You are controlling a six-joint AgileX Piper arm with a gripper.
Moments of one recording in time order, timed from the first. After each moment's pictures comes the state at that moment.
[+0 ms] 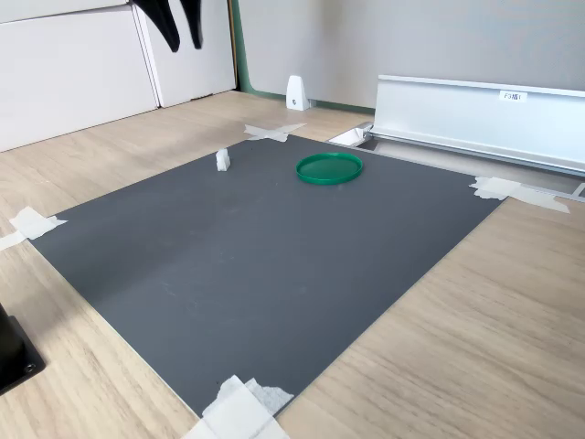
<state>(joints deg) 13.2 81.5 -69.3 11.0 56.4 -35.1</state>
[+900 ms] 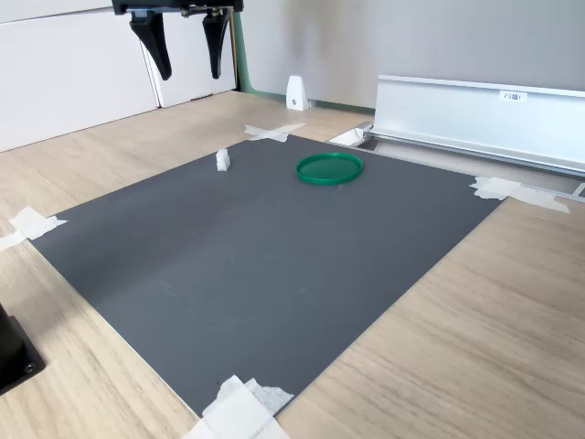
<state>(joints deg) 23.2 99.3 -85.1 2.9 65.5 -19.4</state>
